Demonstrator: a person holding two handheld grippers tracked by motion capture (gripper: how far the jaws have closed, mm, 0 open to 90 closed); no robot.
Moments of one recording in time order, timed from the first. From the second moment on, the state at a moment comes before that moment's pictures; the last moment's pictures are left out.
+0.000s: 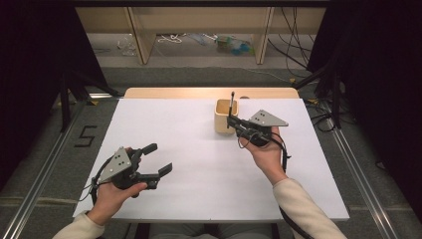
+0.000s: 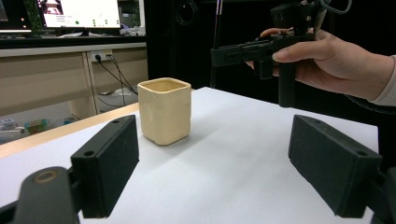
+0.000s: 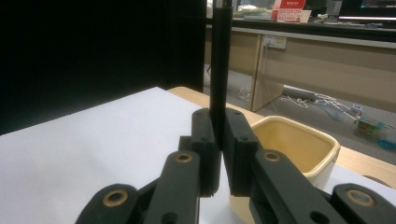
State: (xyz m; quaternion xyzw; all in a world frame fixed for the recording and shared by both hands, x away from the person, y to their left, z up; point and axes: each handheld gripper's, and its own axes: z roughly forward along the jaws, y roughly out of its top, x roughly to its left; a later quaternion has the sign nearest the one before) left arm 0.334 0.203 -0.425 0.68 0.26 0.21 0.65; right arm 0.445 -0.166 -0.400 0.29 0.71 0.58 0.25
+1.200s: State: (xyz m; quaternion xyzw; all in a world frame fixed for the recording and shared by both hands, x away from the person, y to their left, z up) left arm 0.335 0.204 -0.425 0.68 0.26 0.21 0.65; right arm 0.458 -0.165 -0.396 0.30 0.71 0.58 0.26
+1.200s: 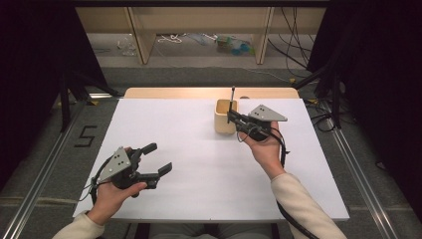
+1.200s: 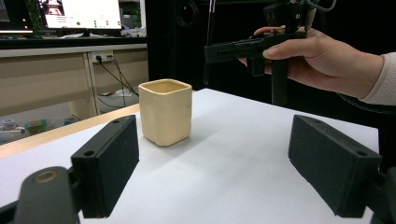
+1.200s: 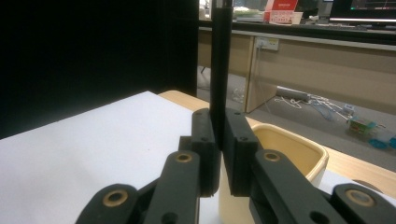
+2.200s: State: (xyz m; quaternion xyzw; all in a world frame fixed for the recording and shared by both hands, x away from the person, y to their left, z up) left arm 0.335 0.204 -0.425 0.68 0.27 0.21 0.65; right arm 0.471 -0.165 -0.391 0.31 0.70 0.58 0.27
